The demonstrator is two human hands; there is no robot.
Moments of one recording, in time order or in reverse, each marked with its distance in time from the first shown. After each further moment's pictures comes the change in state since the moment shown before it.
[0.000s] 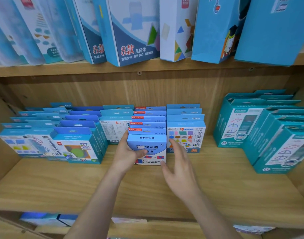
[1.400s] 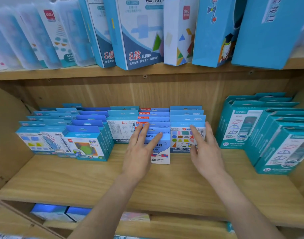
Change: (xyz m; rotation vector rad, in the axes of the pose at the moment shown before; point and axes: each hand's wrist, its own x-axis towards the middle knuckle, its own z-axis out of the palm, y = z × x) left_hand -0.014 -0.012 0.015 1.201 0.153 0.680; right_hand 0.033 0.028 -0.054 -0.459 0.033 0.076
